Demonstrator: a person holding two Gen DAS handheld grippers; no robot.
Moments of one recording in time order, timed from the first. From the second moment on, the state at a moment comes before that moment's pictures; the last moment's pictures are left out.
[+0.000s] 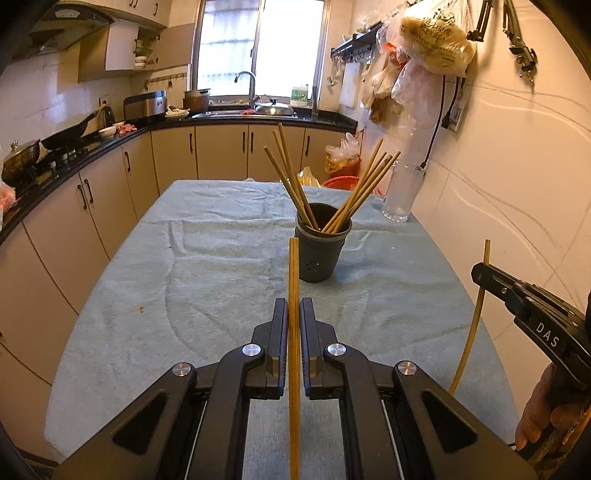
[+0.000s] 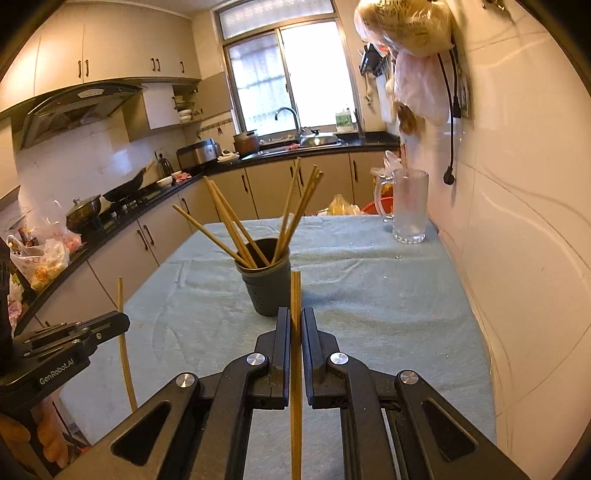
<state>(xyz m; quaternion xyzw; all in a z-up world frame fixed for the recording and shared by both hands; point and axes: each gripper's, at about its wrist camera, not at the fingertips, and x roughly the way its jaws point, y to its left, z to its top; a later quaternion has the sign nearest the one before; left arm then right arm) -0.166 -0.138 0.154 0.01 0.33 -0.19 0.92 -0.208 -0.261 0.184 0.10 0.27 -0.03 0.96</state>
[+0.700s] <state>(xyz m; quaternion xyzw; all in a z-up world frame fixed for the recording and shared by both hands) -0.195 -0.131 0.175 0.02 0.30 -0.17 0.94 -0.235 -0.248 0.201 0.10 0.24 -0.02 0.96</state>
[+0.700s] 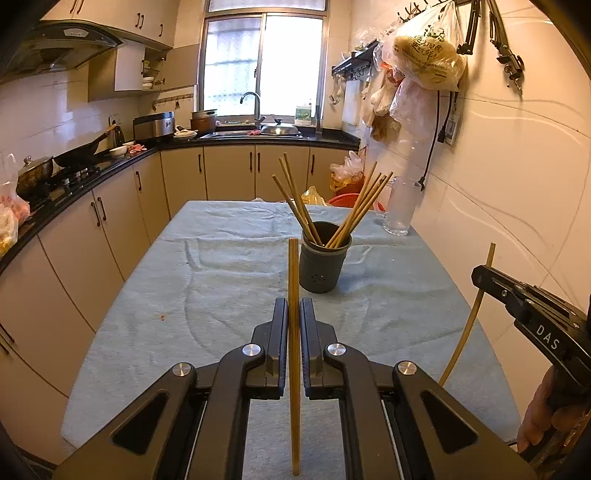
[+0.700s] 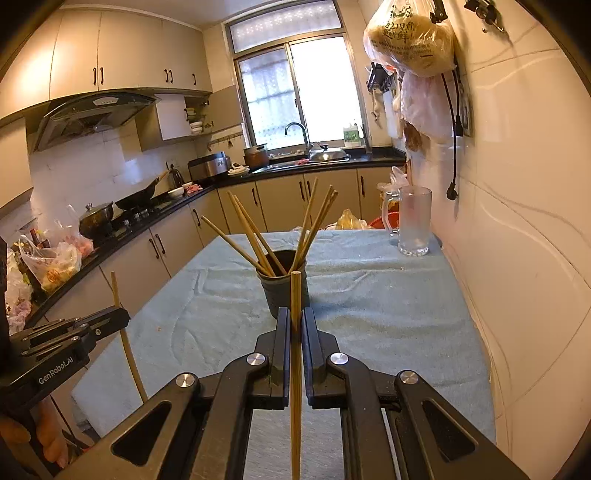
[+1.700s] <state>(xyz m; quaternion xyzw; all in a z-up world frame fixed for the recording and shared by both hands) -0.196 -0.124 0.178 0.02 0.30 -0.15 0.94 -0.238 -0.243 0.216 0.10 0.22 -0.01 0.97</state>
